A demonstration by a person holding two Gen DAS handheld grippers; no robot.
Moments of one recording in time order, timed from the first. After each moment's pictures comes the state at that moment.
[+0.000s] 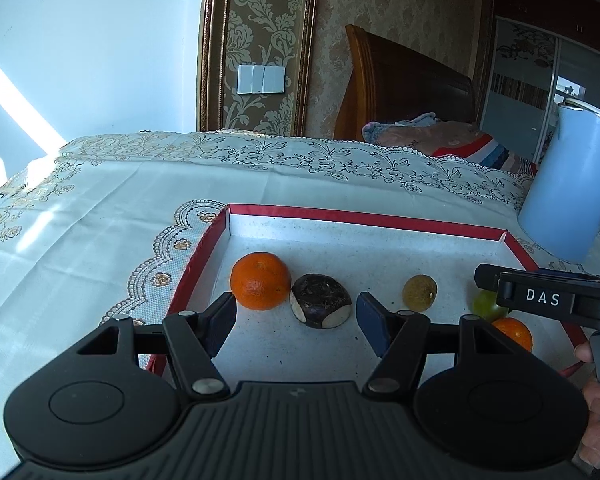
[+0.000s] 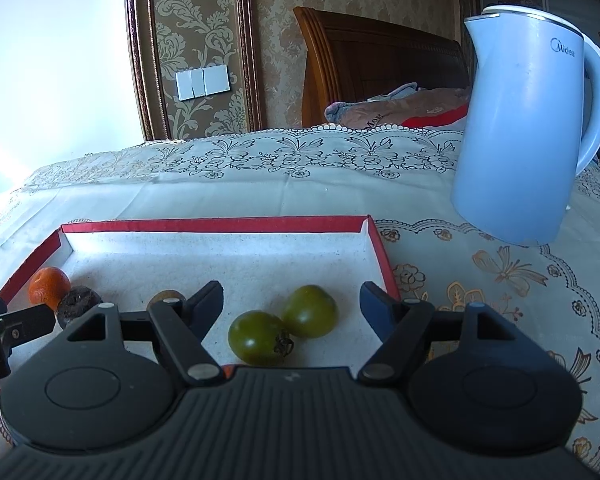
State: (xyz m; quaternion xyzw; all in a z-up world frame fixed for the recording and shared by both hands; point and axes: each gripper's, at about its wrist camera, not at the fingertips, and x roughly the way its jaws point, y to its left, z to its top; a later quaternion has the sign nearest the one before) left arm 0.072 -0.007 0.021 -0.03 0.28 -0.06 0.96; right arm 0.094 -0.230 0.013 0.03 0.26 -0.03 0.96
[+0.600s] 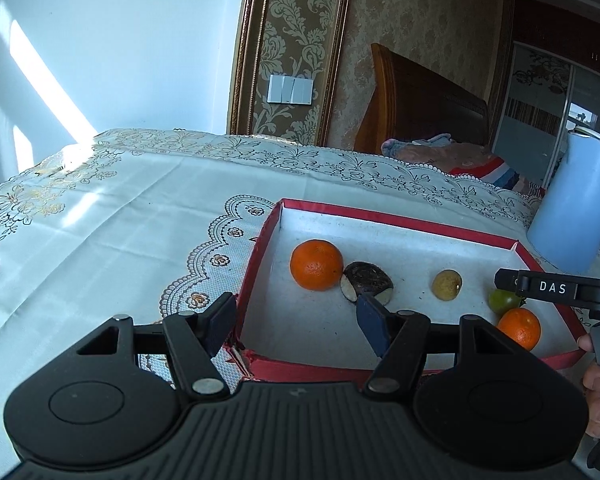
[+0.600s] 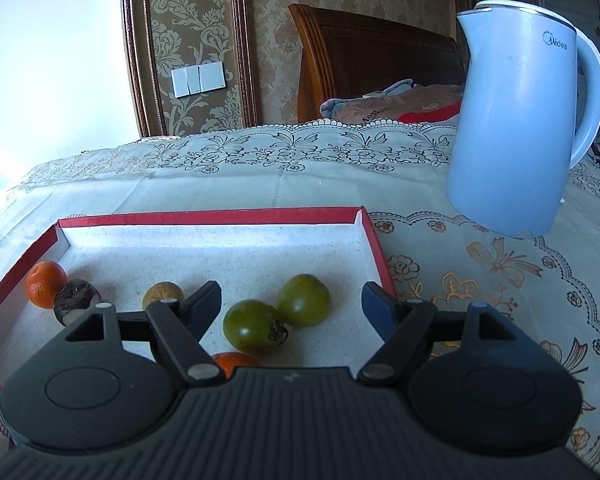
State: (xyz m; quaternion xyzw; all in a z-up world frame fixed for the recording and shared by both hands) left arm 0.041 0.035 0.019 -0.06 0.26 -0.04 0.96; right arm 0.091 -0.231 0.010 0.03 0.27 -0.03 0.96
